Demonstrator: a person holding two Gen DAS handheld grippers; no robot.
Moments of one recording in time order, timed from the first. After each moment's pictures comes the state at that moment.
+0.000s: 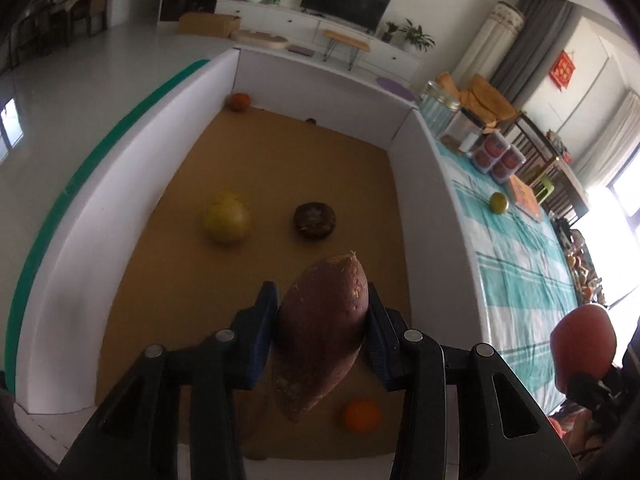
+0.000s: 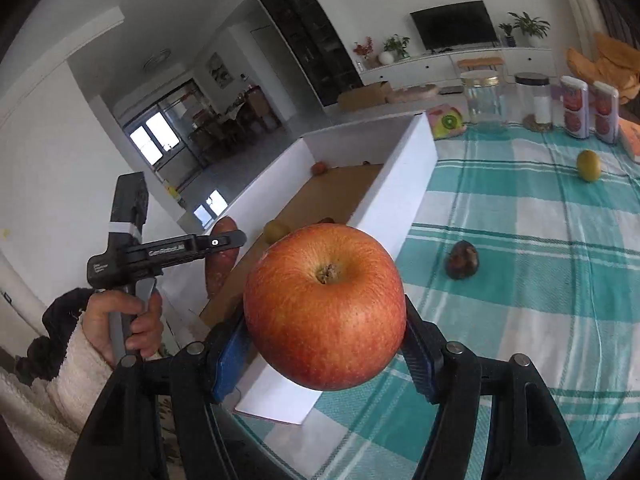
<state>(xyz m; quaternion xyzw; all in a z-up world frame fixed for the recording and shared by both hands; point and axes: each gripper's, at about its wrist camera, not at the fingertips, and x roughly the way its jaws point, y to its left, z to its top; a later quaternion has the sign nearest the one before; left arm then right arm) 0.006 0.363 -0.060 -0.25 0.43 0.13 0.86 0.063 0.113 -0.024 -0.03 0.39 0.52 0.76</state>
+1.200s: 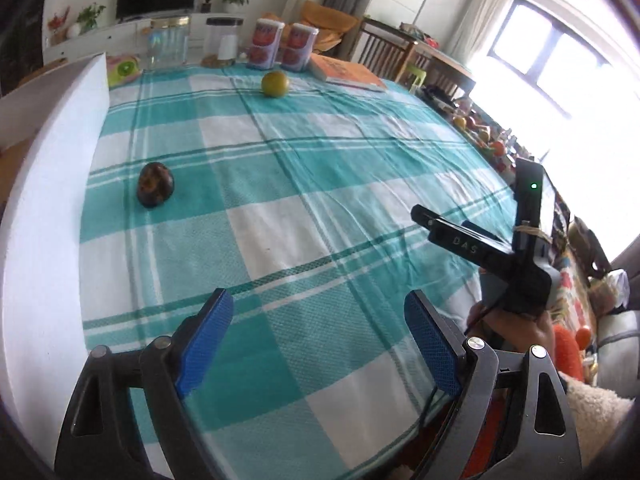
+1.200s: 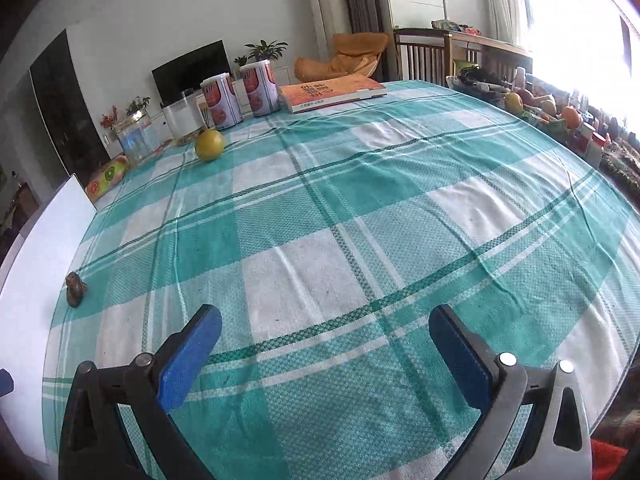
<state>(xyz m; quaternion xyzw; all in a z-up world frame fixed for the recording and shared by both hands) 0.070 0.071 -0.094 -0.08 0.44 -0.11 0.89 0.165 -0.170 -0.137 0.06 0.40 0.03 0.91</state>
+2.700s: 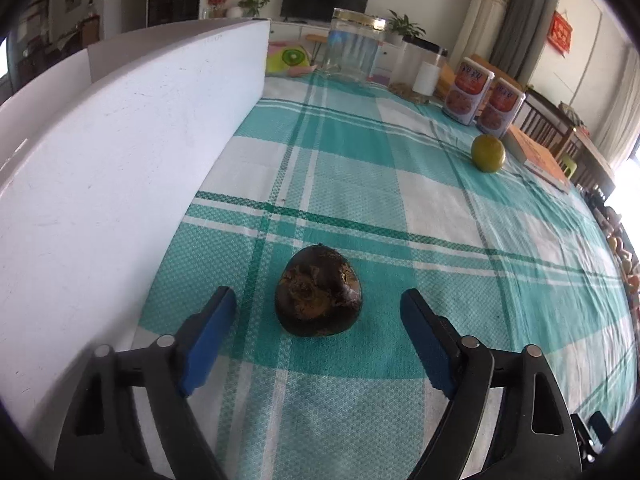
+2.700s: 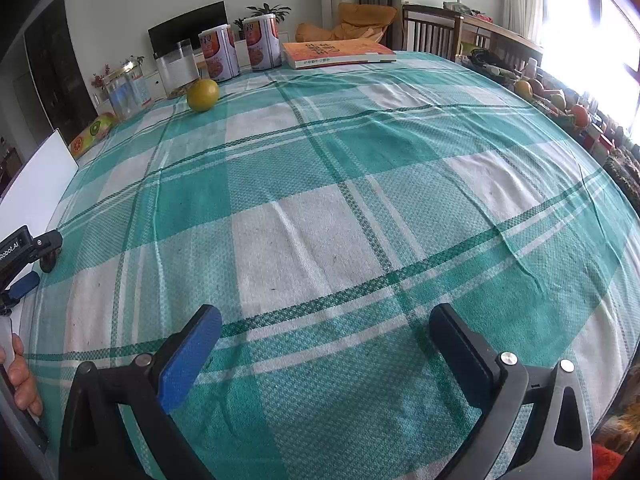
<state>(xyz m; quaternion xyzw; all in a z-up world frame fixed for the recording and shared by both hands) 0.169 0.149 -0.148 -0.16 0.39 0.16 0.89 0.170 -0.153 -0.155 0.02 0.45 0.02 0.89</state>
